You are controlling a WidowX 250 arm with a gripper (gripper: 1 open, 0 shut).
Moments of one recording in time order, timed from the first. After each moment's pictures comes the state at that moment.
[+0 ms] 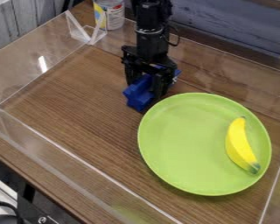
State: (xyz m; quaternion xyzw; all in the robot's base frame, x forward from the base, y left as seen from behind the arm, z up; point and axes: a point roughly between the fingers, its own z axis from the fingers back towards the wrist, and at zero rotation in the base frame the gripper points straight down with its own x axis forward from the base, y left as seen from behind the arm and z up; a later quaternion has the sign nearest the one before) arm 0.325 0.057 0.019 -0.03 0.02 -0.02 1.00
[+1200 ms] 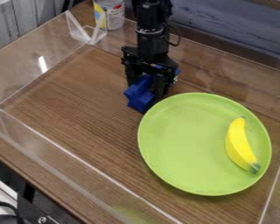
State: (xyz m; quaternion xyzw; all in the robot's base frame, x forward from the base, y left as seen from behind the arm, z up) arm 0.325 0.055 0.019 -0.03 0.03 -0.01 1.00
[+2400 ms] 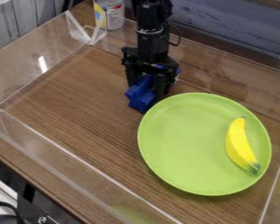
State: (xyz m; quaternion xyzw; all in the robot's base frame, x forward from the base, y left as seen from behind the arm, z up) arm 0.324 0.054 0.018 -0.04 0.03 0.01 1.00
